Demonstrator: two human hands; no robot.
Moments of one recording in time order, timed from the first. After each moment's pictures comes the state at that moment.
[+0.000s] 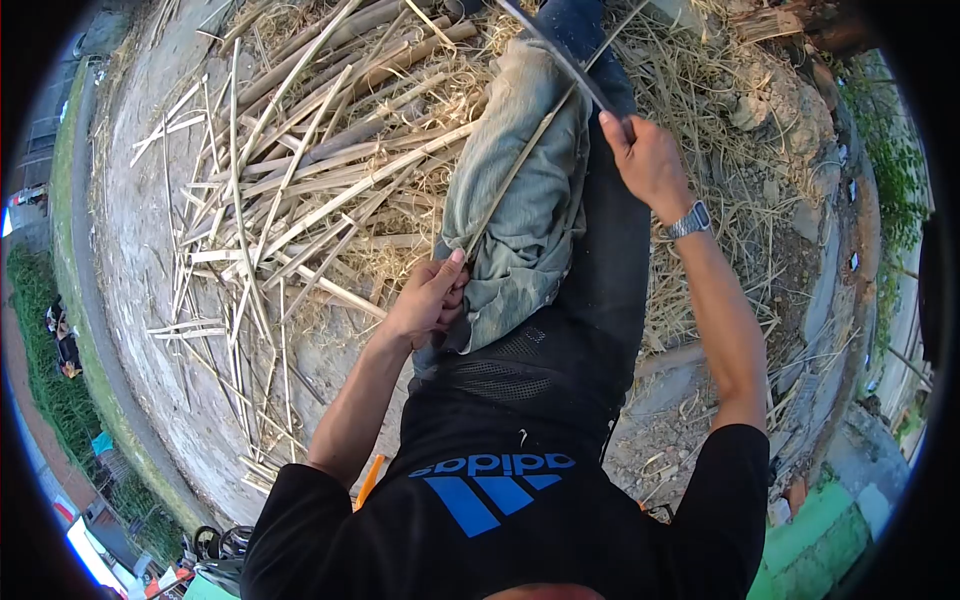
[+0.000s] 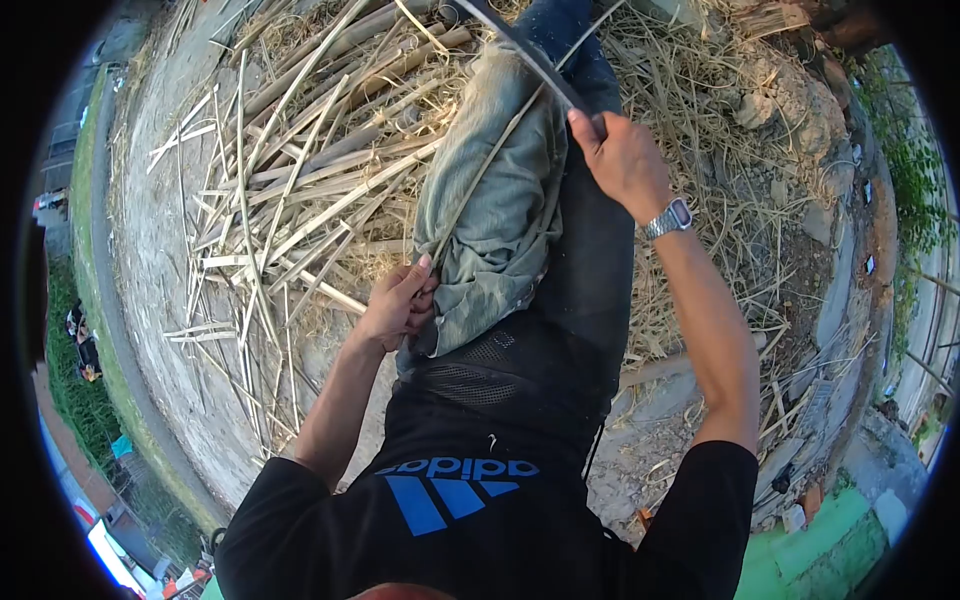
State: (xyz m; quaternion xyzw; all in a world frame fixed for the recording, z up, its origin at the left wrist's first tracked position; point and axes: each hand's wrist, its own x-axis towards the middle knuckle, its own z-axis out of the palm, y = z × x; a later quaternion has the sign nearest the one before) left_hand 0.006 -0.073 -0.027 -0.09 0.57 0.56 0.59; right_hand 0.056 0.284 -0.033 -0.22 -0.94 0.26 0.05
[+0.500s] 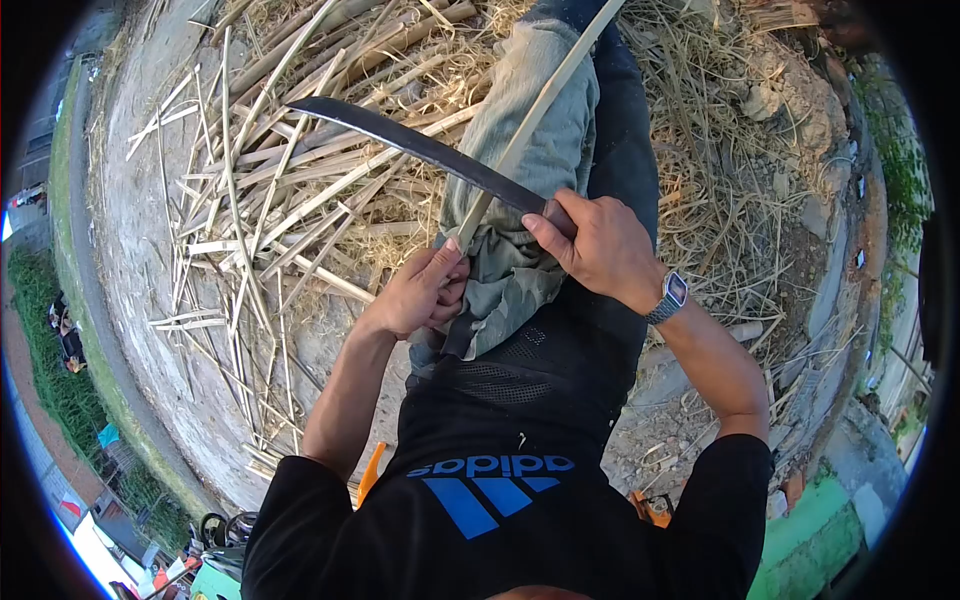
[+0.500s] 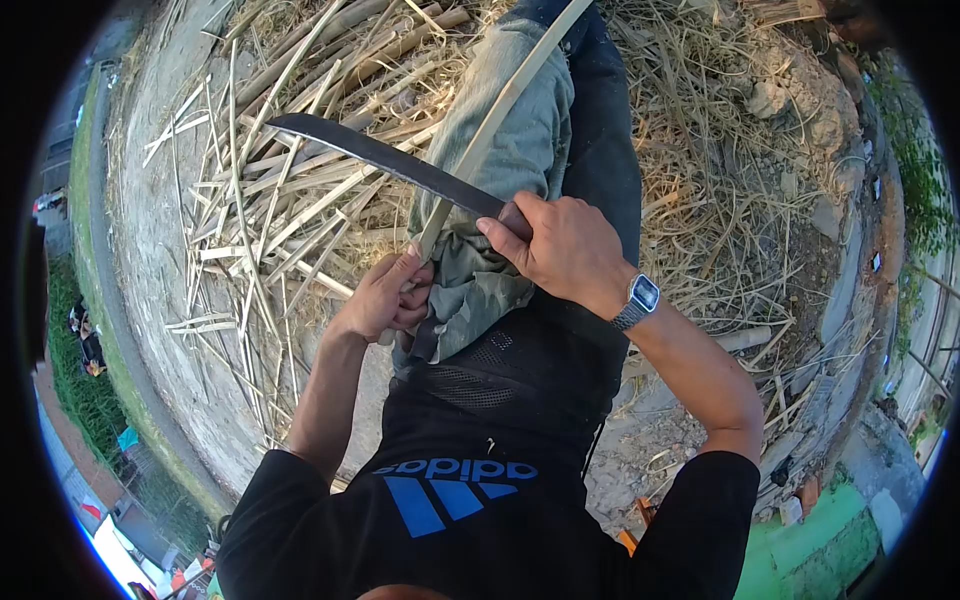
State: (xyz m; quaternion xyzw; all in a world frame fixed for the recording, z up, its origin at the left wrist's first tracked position) left_hand -0.013 -0.064 -0.007 -0.04 0.56 0.53 0.63; right_hand 0.090 0.190 0.002 -0.10 -0.91 0.38 -0.08
